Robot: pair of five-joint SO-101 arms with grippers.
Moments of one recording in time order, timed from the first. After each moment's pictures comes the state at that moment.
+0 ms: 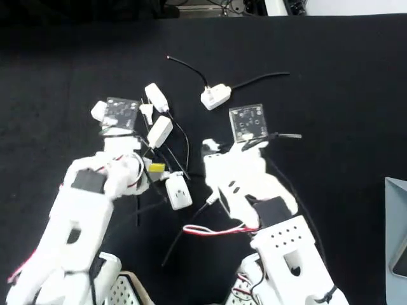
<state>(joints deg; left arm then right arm) 6.6 -42.5 56.5 53.1 0.8 -19.1 -59.7 69.8 37.2 -8.4</state>
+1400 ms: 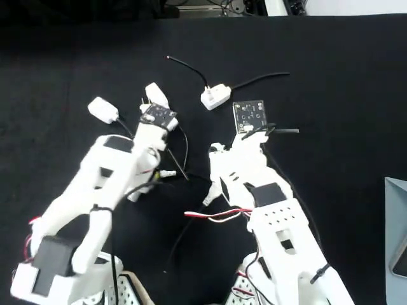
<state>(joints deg) 9.5 -13.2 42.6 57.5 -13.7 -16.4 -46.7 69.2 32.2 -8.6</state>
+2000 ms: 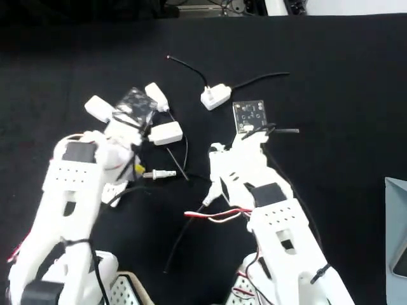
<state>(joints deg) -0.2 -32.1 42.6 62.4 -30.5 -16.4 -46.7 69.2 32.2 -8.6</state>
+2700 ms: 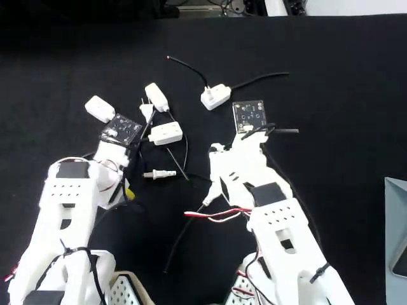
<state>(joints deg) -6.0 -36.6 56.9 62.4 -29.1 -16.4 -46.4 69.2 32.2 -8.6</state>
